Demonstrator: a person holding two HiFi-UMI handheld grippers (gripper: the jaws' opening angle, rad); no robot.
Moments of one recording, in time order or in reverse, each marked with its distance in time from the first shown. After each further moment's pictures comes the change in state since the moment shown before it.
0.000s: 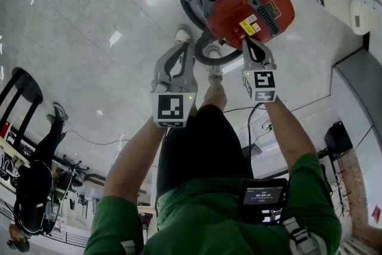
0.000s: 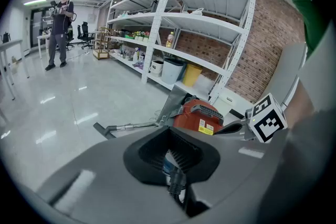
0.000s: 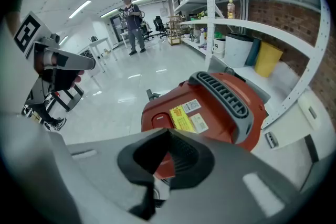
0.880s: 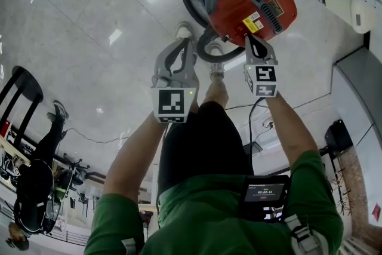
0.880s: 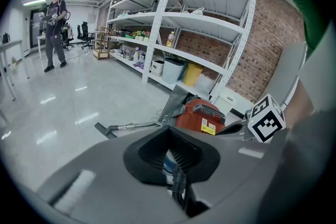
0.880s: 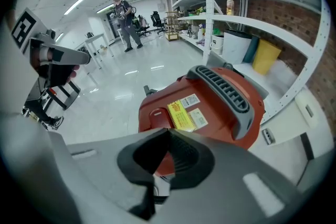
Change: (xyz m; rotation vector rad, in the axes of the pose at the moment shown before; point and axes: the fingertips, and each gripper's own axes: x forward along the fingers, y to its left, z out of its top) left arm -0.003 0.010 0.001 -0.005 0.013 0.003; right arm 0.005 -0.001 -0.009 0.007 0.052 -0.031
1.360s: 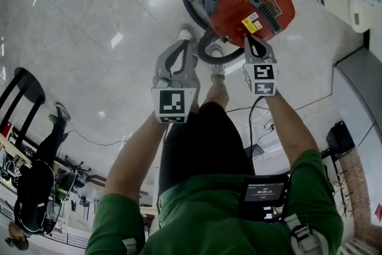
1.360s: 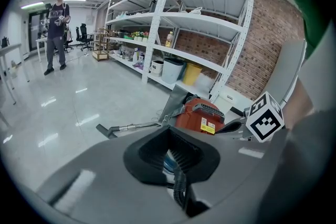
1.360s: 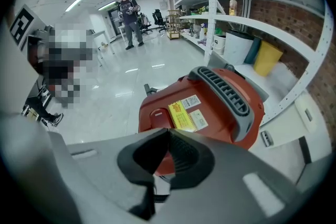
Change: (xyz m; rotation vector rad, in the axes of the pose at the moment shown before) left arm -0.005 -0.001 -0.002 0.030 -0.002 0.005; right arm 0.000 0.000 0.001 -0.021 0.012 -0.006
